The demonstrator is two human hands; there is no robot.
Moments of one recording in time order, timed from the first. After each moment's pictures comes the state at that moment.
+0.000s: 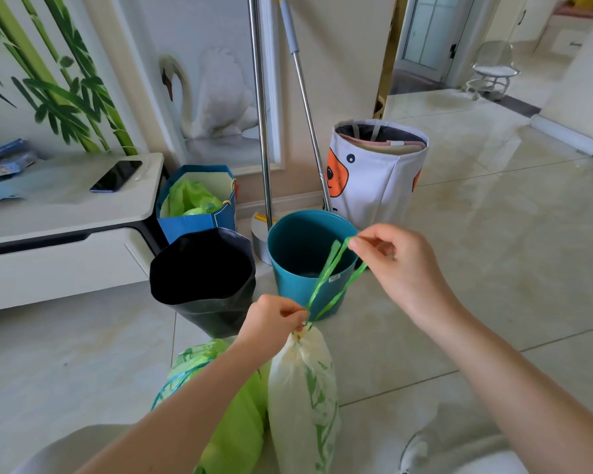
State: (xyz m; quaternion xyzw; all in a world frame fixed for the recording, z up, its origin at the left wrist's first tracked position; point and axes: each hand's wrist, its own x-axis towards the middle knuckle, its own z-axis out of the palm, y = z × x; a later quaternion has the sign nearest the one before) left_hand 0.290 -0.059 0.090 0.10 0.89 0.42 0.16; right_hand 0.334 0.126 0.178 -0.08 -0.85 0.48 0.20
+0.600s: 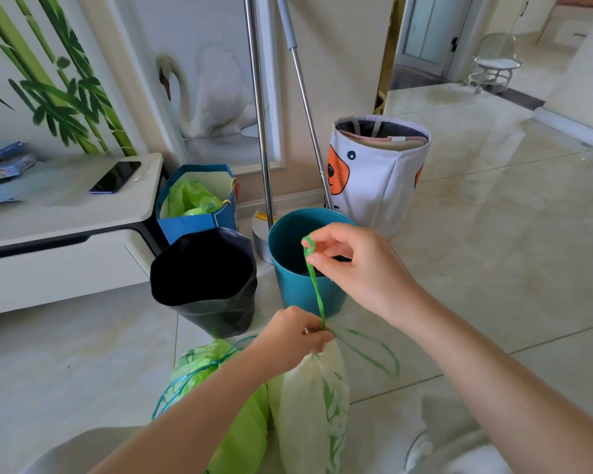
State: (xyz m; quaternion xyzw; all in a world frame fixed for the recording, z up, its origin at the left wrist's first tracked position) left_hand 0.301 -0.044 0.094 0.22 0.89 0.33 0.24; right_hand 0.321 0.097 0.176 0.04 -0.84 0.53 0.09
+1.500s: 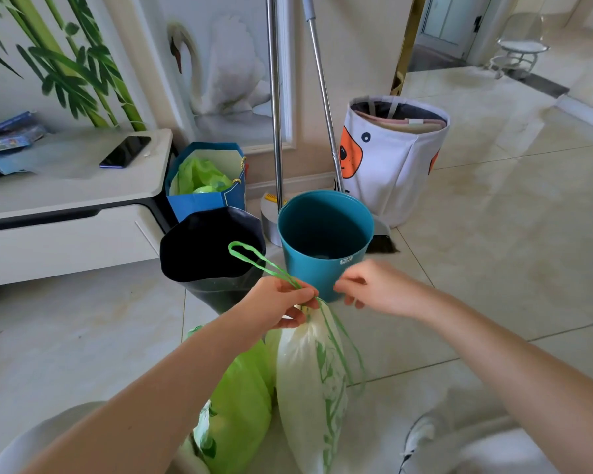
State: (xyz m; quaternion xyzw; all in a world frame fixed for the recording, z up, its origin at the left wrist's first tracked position) left_hand 0.288 -0.077 0.100 -0.01 0.73 0.60 0.34; right_hand 0.313 0.120 0.119 0.00 -0.93 0.33 -0.18
